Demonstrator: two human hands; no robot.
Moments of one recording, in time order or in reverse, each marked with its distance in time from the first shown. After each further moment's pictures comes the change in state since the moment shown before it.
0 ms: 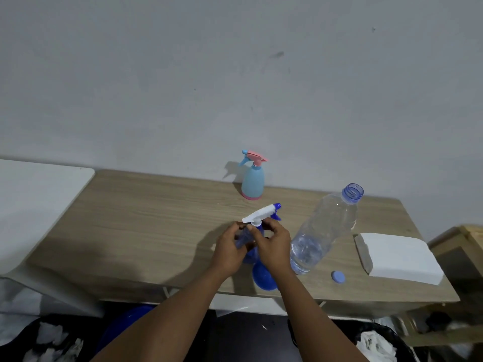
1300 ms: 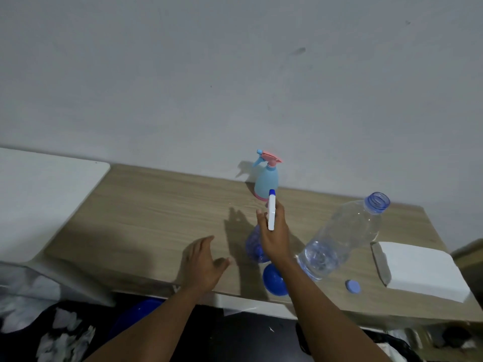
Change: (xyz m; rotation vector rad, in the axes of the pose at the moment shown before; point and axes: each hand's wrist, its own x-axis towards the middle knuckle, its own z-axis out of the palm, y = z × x) left_hand -0.023 -0.056 -0.063 0.630 0.169 -0.183; right_hand 0.025 -0.014 0.024 0.010 -0.112 0.016
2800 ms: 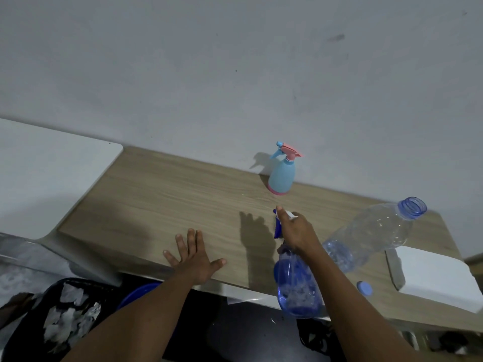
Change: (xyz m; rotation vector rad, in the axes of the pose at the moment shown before) left_hand 0.009 -0.045 -0.024 0.288 -0.530 -0.250; right_hand 0.009 -0.019 -0.019 -0.372 -0.258 0.371
